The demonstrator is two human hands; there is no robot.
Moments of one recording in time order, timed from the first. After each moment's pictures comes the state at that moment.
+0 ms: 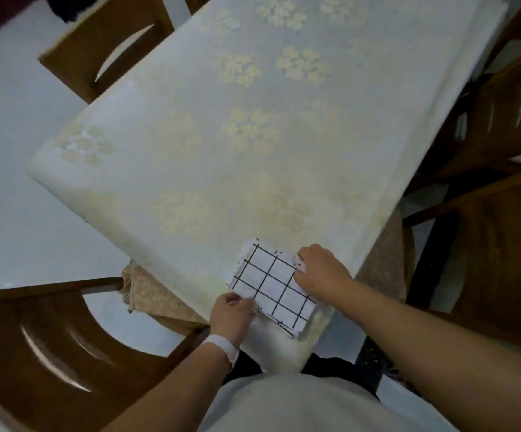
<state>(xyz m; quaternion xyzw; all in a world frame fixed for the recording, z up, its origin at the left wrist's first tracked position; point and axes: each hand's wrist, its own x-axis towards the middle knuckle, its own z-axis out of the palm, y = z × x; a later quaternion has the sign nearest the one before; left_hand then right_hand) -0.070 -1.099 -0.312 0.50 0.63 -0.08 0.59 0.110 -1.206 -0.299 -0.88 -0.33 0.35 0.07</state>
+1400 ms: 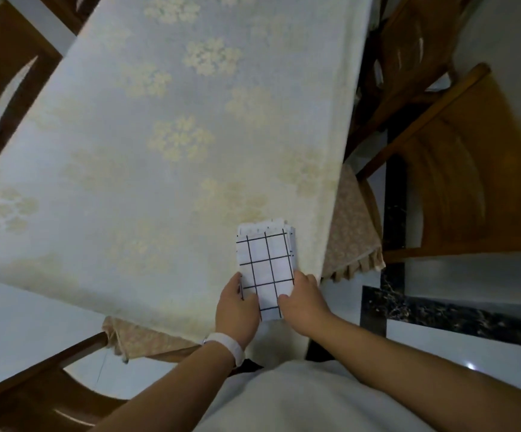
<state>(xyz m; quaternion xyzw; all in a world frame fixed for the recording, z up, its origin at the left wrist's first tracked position) -0.031 -1.117 -0.259 0.75 0.38 -0.11 0.53 0.019 -1.227 -0.303 -0.88 0.05 0.40 0.25</state>
